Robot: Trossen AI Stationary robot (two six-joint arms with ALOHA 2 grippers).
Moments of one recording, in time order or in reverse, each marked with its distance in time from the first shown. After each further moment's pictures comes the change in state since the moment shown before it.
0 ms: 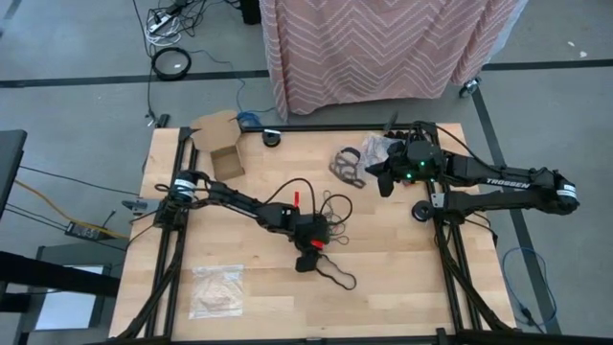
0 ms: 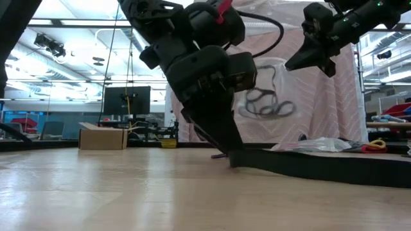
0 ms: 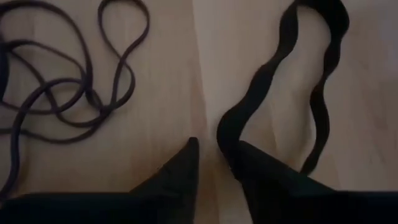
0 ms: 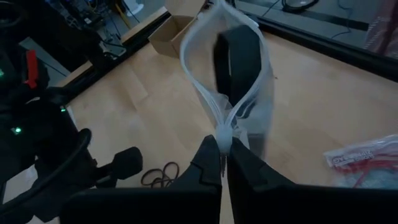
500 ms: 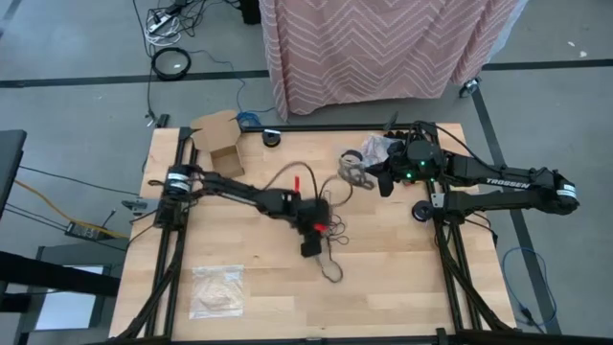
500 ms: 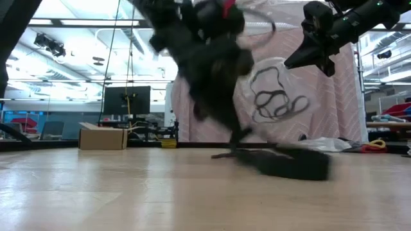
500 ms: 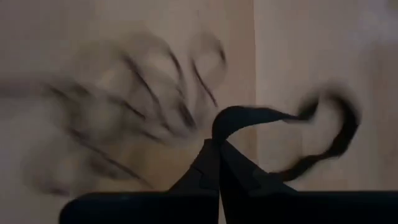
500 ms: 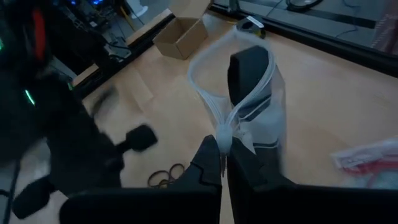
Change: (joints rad) left arm 0.095 -0.106 0.102 -0.187 -0.078 -0.004; right arm 0.000 0.000 0.000 0.028 -0.035 0.016
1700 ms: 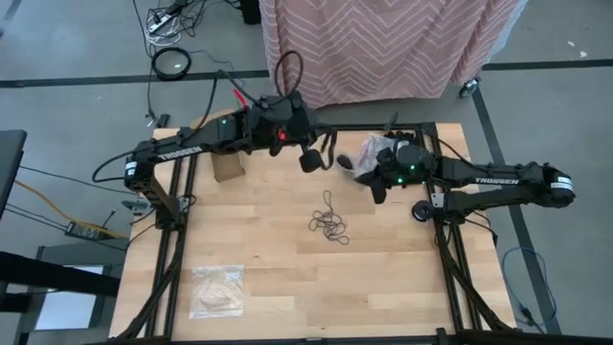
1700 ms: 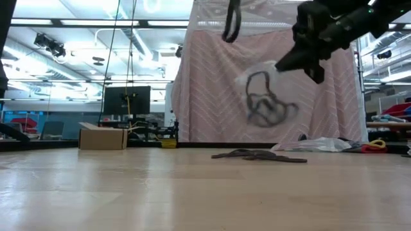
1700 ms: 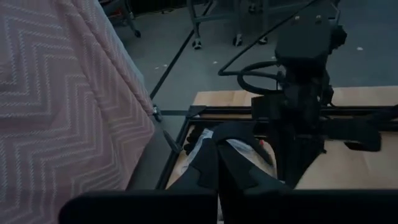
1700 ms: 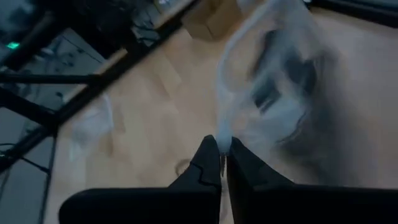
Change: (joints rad) left arm 0.206 -0.284 0.496 -0.178 -0.355 0.371; right arm 0.055 0.132 -0.032 0.167 -0.092 0.044
